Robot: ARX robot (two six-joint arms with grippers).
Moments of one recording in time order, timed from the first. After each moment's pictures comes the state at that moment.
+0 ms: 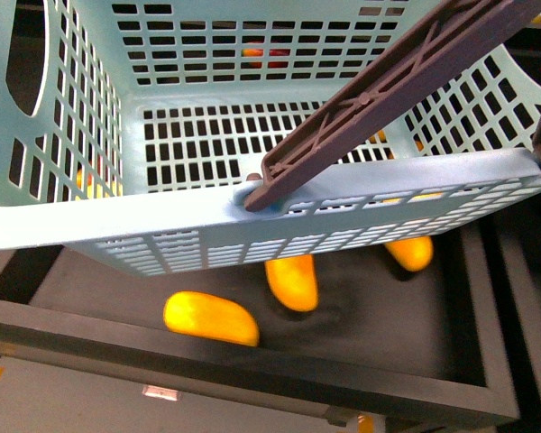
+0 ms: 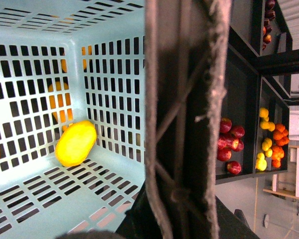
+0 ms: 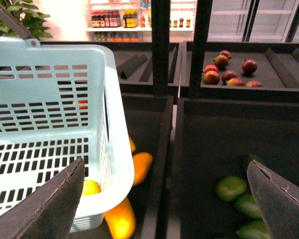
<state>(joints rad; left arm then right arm) -0.57 1.76 1.54 -0.39 0.32 -0.89 0.00 0.52 0.04 0.47 0.00 0.00</state>
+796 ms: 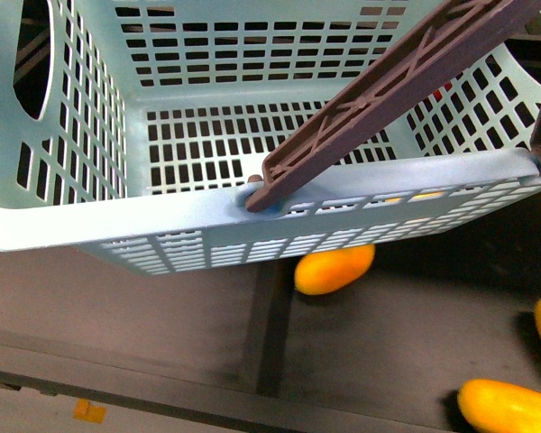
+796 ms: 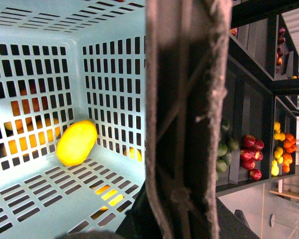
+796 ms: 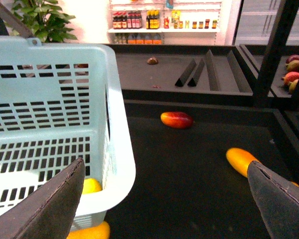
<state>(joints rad) -0.57 1.76 1.54 -0.39 0.32 -0.89 0.00 0.52 0.04 0.47 0.00 0.00</state>
